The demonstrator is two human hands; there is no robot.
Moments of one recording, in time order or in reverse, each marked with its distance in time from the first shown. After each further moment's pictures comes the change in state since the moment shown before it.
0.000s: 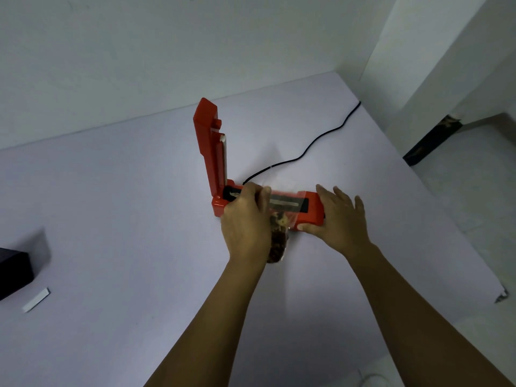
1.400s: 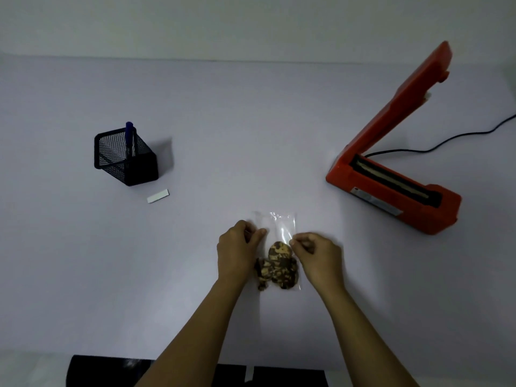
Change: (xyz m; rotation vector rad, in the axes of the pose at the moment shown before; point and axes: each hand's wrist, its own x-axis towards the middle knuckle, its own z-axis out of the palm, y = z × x) left_hand -0.073 -0.224 -0.098 0.018 -0.043 -0.432; right_hand -0.108 -0.181 0.126 0.659 -0.168 0.011
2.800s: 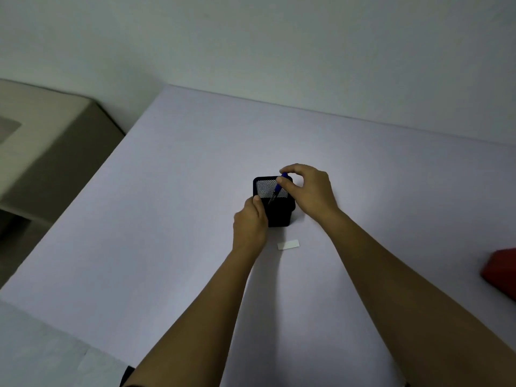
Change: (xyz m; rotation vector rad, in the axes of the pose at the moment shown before) left_hand 0.147 -0.076 -0.214 -0.170 0.209 -0.209; right_hand 0.102 -0.277 0.214 -0.090 -0.252 -0.597
